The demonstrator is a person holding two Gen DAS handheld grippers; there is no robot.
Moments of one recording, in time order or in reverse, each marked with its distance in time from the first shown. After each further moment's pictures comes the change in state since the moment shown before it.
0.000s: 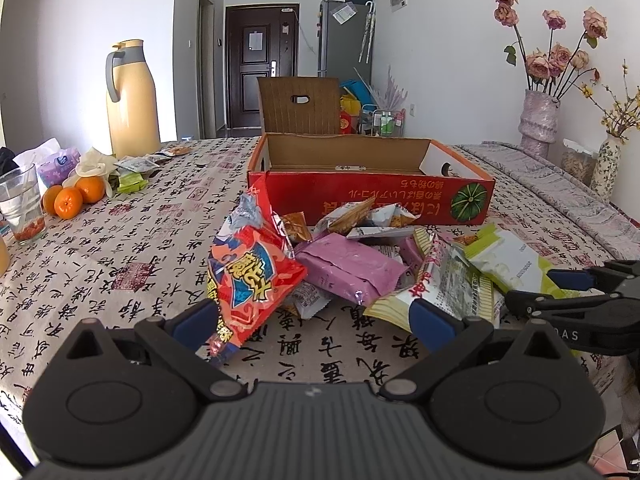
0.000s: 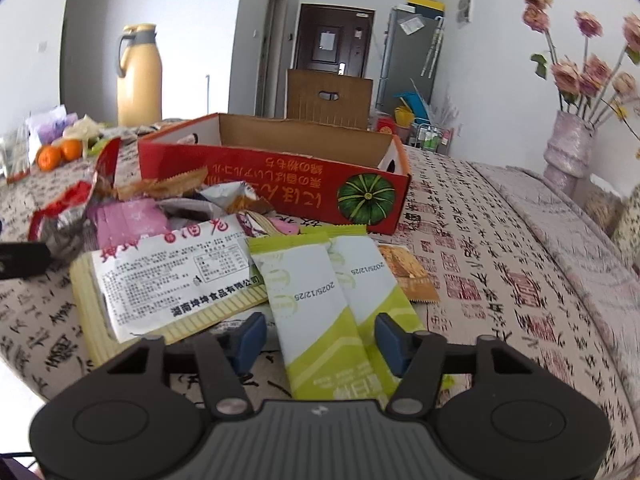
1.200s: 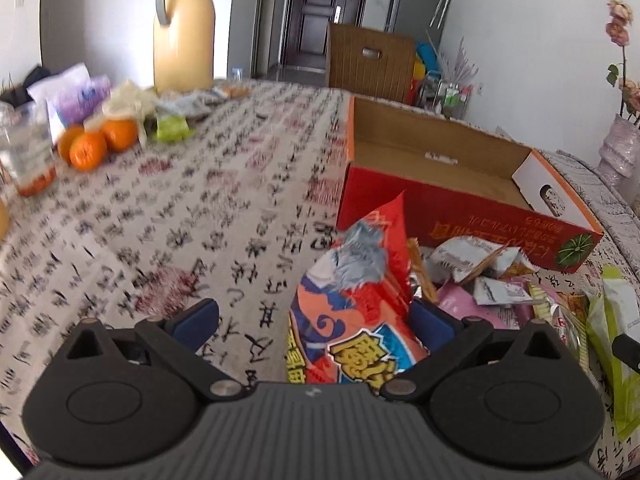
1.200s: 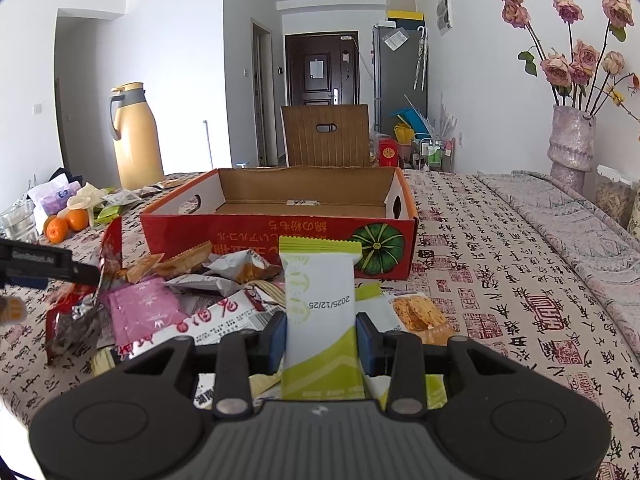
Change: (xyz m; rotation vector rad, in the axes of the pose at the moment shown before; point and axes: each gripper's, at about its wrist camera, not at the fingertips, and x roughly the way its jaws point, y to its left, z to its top) left arm 0.090 0.076 0.052 -0.203 0.192 0.077; right arm 0.003 -0.011 0.029 0.145 -0.097 0.066
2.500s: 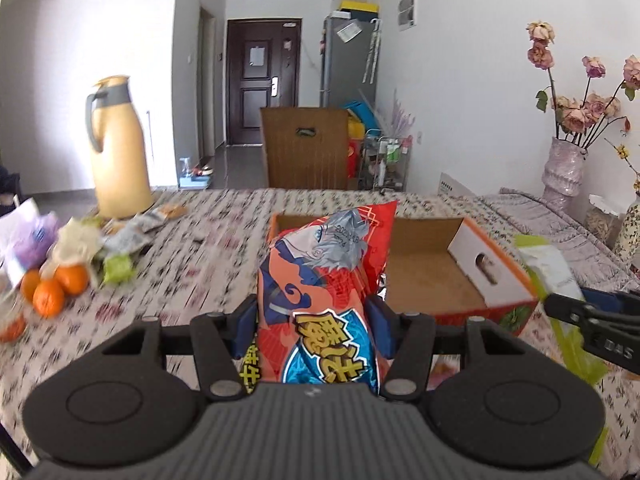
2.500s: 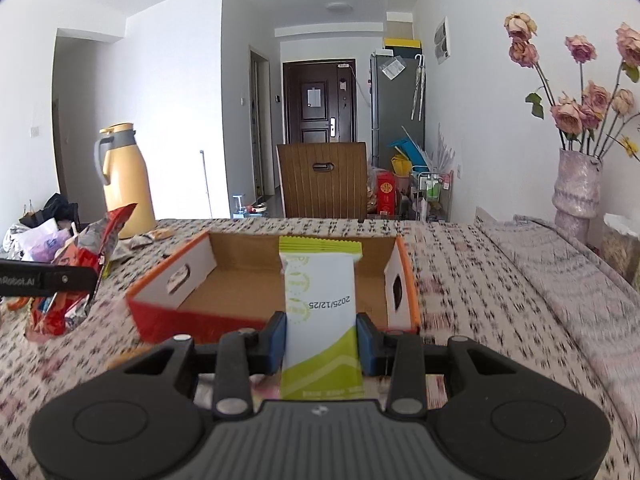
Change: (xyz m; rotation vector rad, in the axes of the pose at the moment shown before) left arm -0.036 -0.066 0.071 0.196 -0.236 -0.095; right arm 0.026 -0.005 0.082 0.001 -0.090 -0.008
